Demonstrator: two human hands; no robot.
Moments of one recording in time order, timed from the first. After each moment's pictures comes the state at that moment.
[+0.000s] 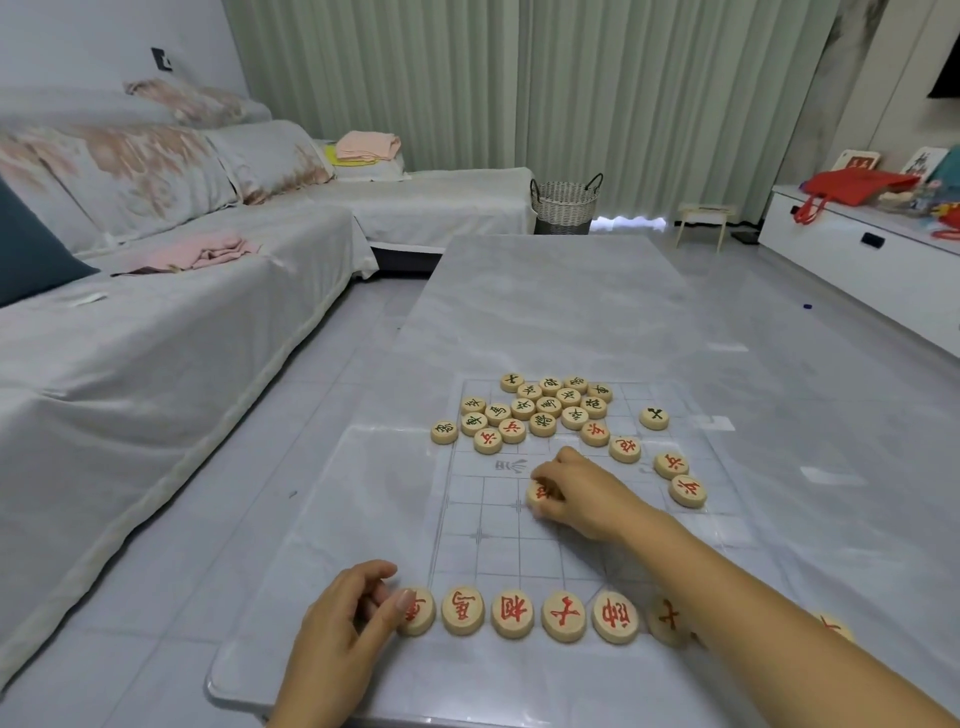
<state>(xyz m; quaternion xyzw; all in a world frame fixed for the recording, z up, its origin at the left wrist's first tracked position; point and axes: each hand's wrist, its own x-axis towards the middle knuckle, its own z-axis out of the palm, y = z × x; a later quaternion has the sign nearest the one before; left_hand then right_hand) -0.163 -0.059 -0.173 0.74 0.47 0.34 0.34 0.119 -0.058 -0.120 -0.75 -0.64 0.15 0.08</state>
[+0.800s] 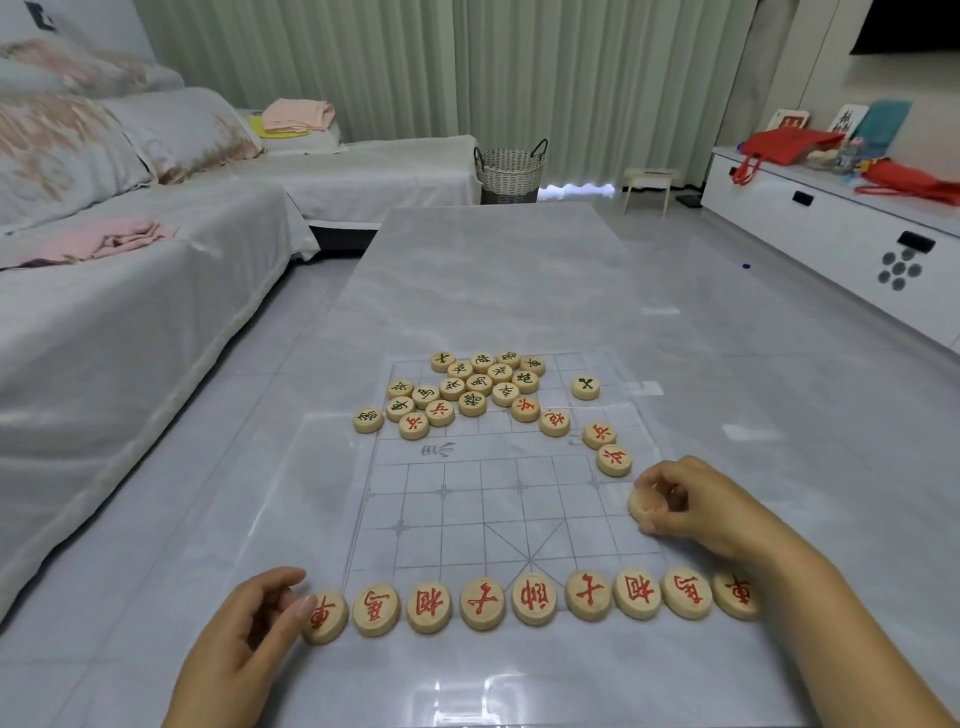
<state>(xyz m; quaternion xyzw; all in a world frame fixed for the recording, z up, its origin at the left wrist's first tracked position) -0.159 -0.061 -0.166 0.72 0.48 0.32 0.37 0.234 -0.182 -0.125 -0.82 -0.47 0.25 0.20</state>
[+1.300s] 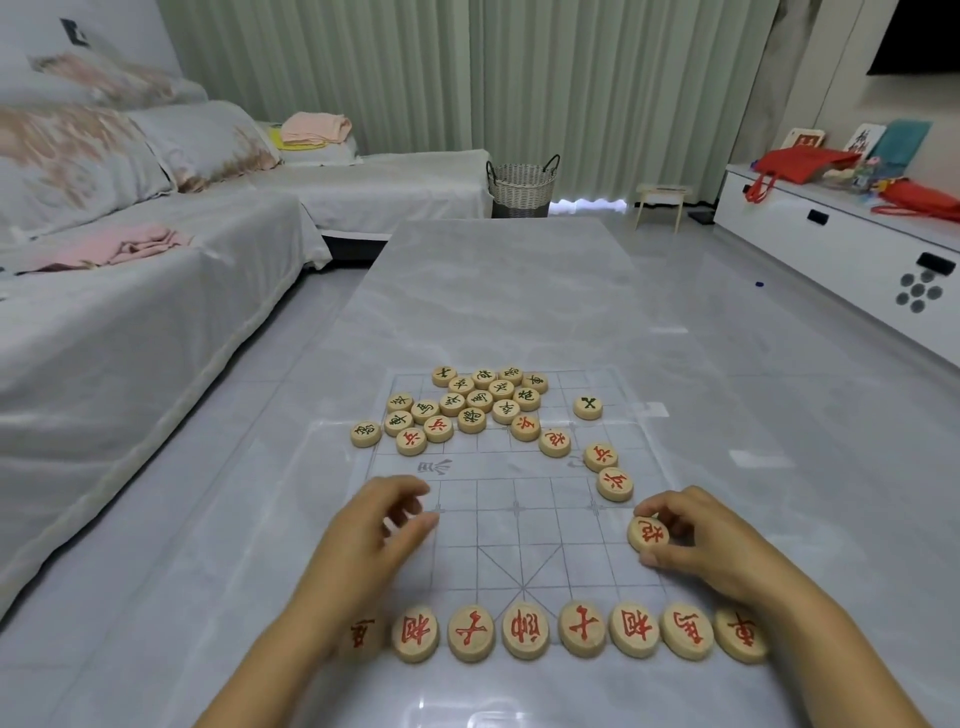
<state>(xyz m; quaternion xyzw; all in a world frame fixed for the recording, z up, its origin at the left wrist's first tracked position) -0.049 -0.046 -0.110 0.83 0.39 0.26 0.31 0.240 -0.186 -0.133 -0.81 -0.49 0.25 0.23</state>
